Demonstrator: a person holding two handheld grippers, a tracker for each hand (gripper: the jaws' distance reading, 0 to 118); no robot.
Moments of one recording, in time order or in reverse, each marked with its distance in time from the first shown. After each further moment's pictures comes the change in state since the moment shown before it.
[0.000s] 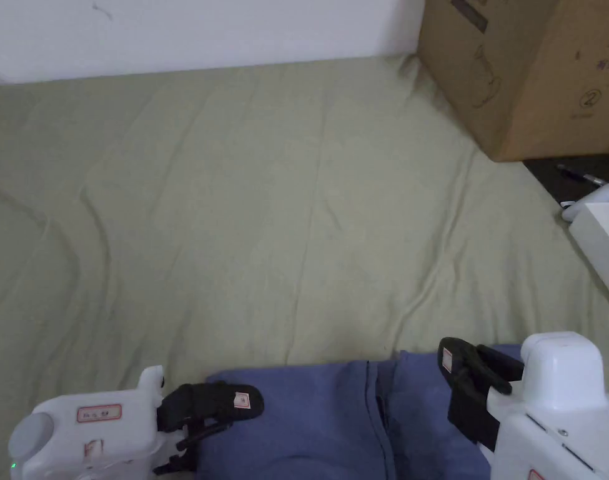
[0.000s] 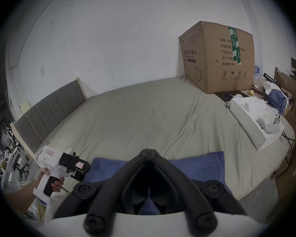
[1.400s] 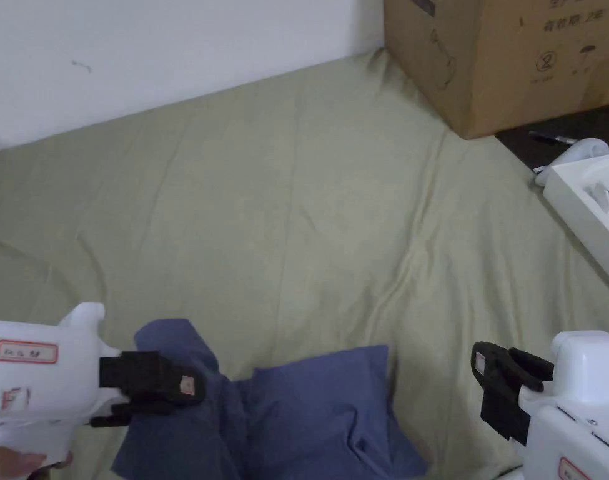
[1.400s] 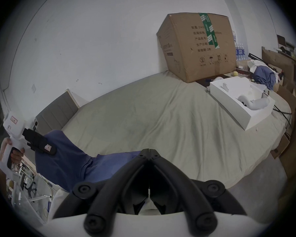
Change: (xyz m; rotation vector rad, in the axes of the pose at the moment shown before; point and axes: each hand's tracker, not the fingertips) left arm 0.205 -0.035 0.020 0.027 0.497 -0.290; right arm 0.078 -0.030 0.033 0.004 -0.045 -0.169
